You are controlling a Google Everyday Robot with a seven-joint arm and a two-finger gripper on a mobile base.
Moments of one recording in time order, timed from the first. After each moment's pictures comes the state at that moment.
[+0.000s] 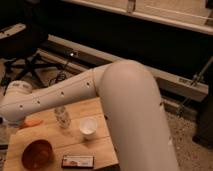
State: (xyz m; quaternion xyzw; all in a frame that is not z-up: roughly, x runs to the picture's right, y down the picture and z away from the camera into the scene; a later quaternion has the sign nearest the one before) arm -0.428 0.162 0.648 -0.26 -0.29 0.00 0.92
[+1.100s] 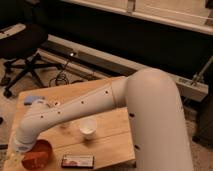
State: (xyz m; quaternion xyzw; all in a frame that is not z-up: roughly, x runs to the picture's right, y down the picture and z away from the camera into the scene) arm -0.392 0.269 0.610 -0.42 -0.35 0.02 0.84
